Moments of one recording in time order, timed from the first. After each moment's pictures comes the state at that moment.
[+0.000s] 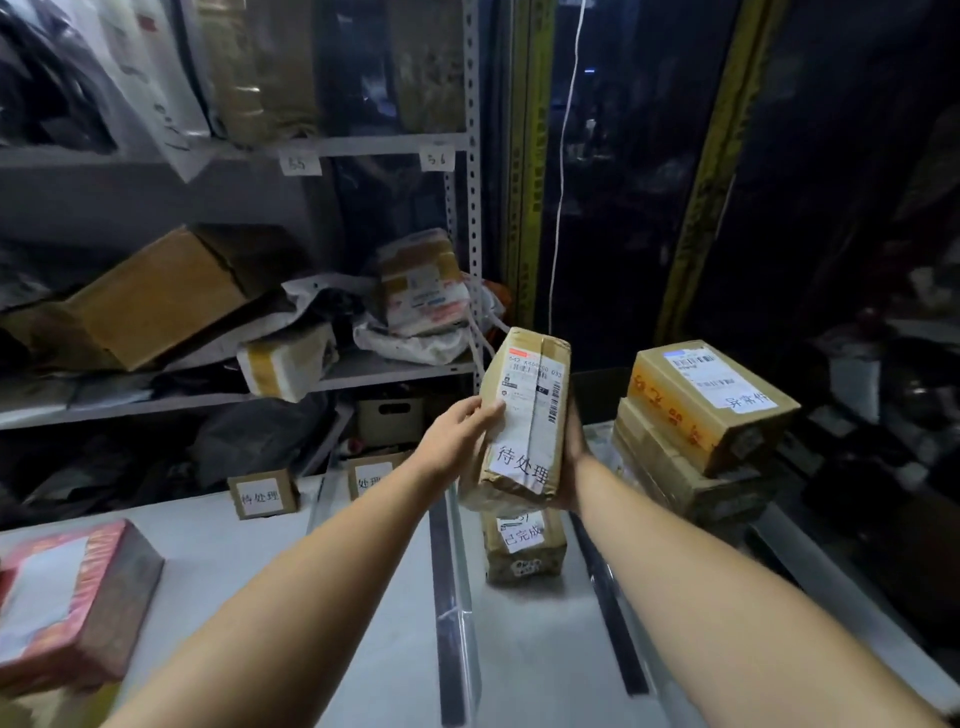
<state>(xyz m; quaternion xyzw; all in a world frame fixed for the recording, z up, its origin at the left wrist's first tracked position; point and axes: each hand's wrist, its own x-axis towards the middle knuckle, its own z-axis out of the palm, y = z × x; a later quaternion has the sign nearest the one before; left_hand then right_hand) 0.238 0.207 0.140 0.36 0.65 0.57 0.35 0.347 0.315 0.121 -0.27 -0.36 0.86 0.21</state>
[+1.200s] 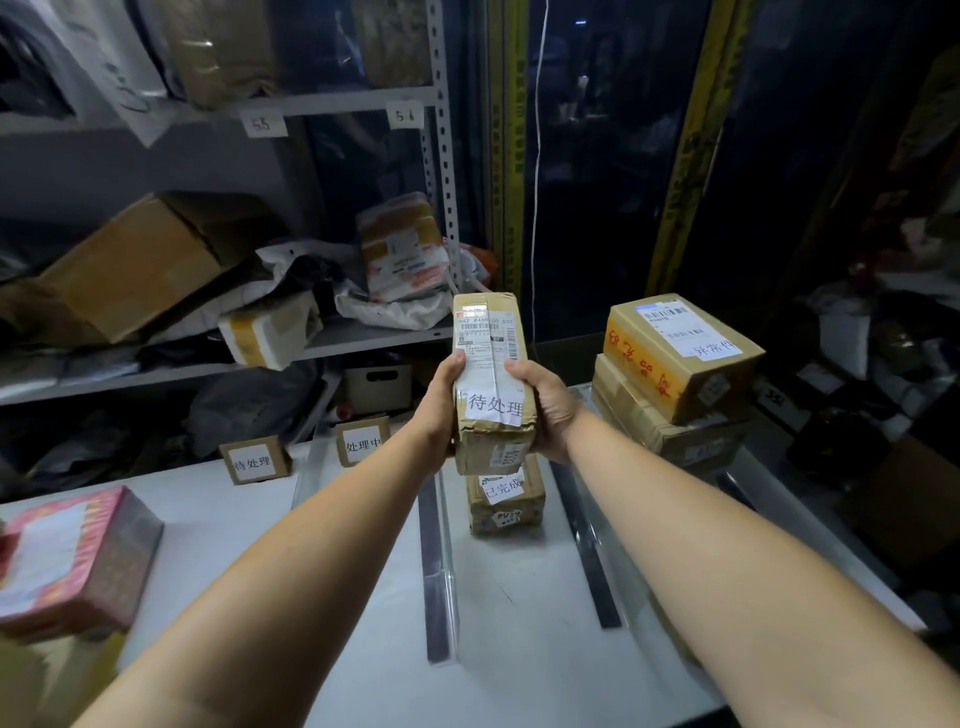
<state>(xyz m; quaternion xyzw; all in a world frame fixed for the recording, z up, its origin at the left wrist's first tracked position) 0.273 0.213 0.132 0.26 0.53 0.65 0.47 0.388 0.316 0.127 -0.19 -0.45 0.86 0.15</state>
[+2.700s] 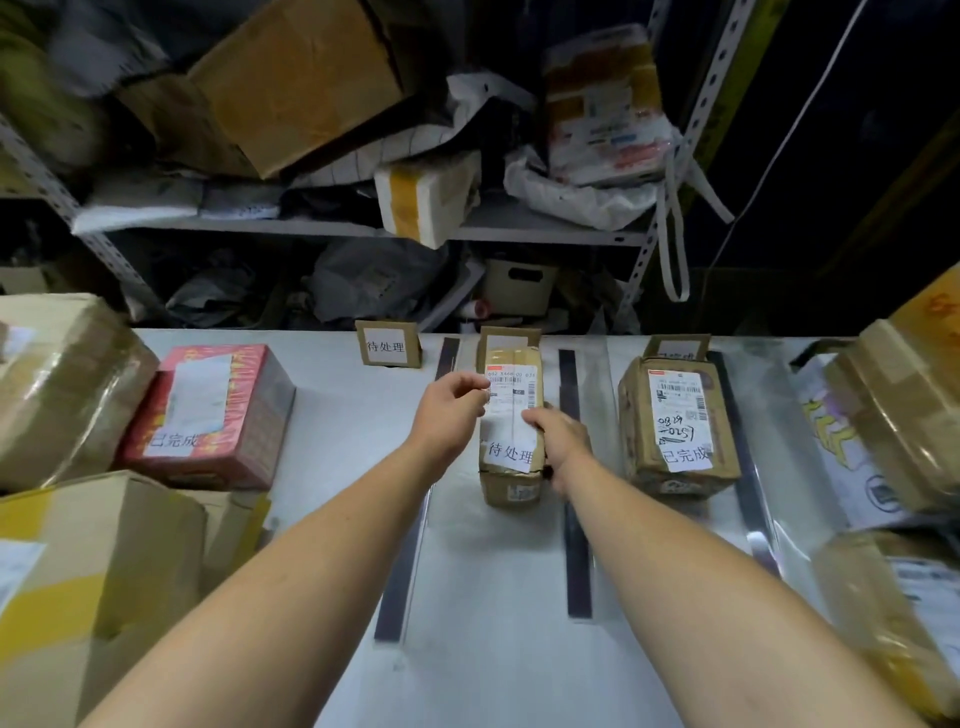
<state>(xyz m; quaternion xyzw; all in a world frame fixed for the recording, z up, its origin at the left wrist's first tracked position) 0.122 0.064 0.013 0.13 0.76 0.58 0.27 0.211 0.188 -0.042 -0.47 -0.50 0.72 0.08</state>
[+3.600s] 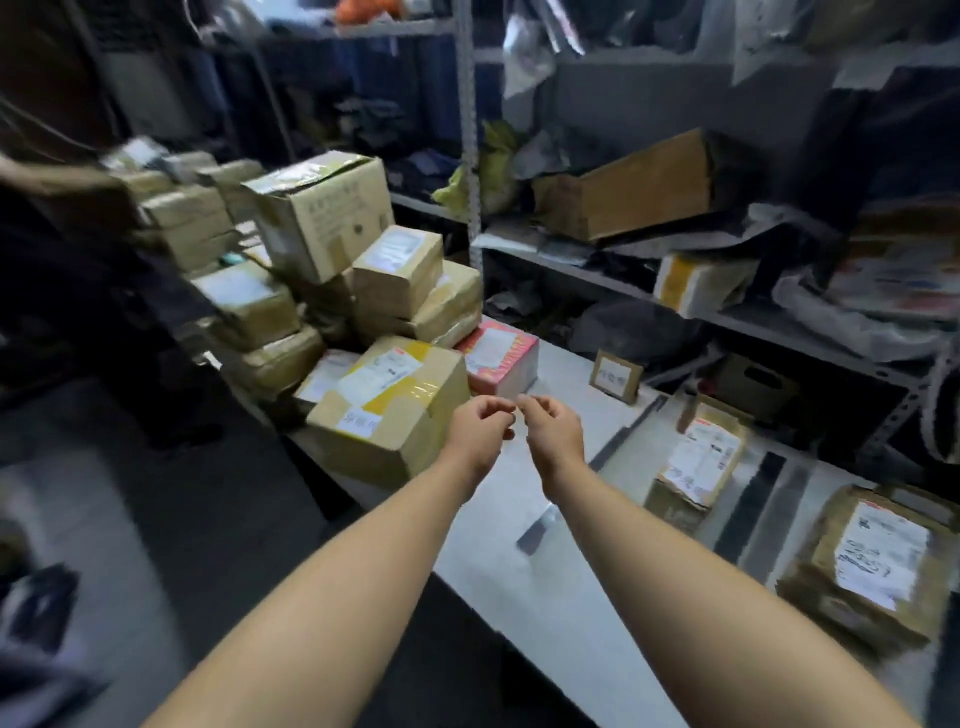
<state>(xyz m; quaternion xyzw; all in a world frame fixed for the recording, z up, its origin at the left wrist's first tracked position) 0.263 -0.138 0.099 -0.10 0.76 0.65 0.03 0.248 -0.034 0.079 -0.16 -0.68 0.71 -0.03</state>
